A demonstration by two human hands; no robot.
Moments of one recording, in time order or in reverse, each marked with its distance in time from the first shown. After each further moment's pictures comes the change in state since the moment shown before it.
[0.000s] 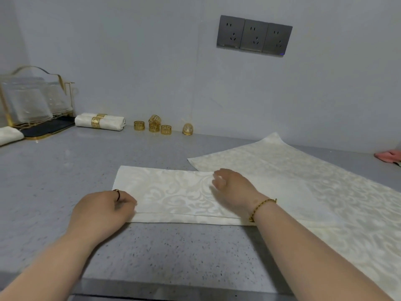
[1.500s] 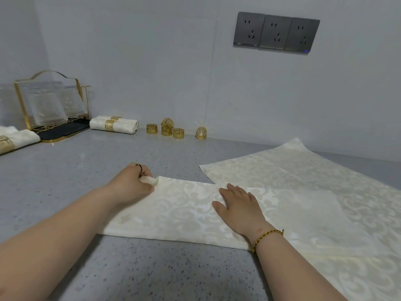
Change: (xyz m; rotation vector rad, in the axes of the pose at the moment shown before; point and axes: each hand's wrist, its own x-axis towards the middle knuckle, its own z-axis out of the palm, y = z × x) left_hand 0.098 0.008 0.019 -0.079 -0.173 -0.017; right_hand 0.017 0.004 0.034 -0.109 -0.089 -0.002
